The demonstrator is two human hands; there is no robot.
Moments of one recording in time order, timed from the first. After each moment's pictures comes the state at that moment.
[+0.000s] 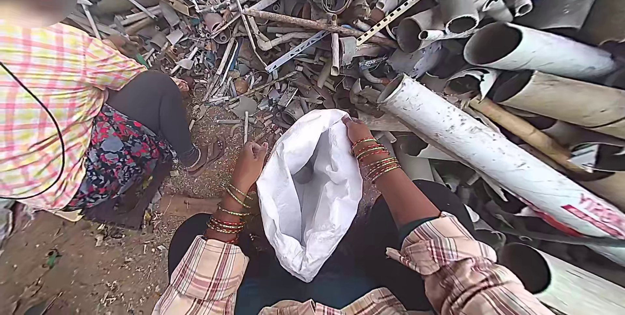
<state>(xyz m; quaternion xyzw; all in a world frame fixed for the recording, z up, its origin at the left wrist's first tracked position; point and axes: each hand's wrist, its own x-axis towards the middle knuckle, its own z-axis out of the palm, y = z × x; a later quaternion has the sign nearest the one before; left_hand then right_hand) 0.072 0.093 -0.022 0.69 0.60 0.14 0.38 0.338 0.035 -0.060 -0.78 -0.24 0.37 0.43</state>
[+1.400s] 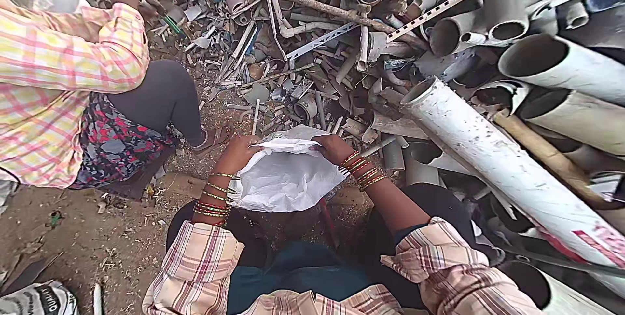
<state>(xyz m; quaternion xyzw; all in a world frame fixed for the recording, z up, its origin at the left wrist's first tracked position) 0.003 0.120 -0.027 0.81 0.49 0.08 0.32 0.286 0.064 -0.094 -0.57 -0.76 0.25 0.18</state>
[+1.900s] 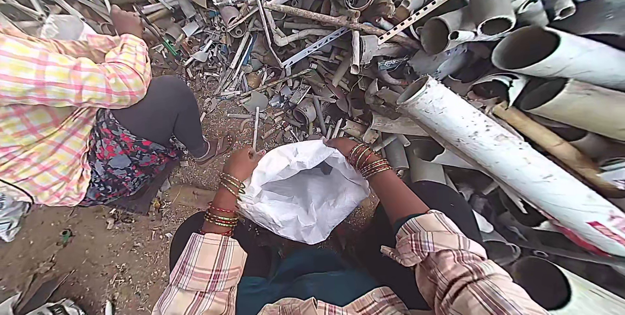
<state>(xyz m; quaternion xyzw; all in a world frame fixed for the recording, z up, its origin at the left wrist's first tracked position) 0.017 0.123 -0.027 0.72 0.62 -0.05 0.30 0.311 0.077 -0.096 -0.73 -0.48 0.47 0.16</state>
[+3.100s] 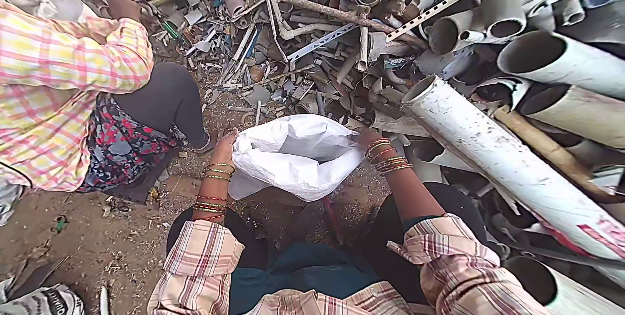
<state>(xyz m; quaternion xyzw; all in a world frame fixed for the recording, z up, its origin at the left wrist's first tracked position) -0.002 0.131 -0.046 0.33 0.62 0.45 0.56 0.361 0.067 -0.119 -0.80 -0.47 0.34 0.17</state>
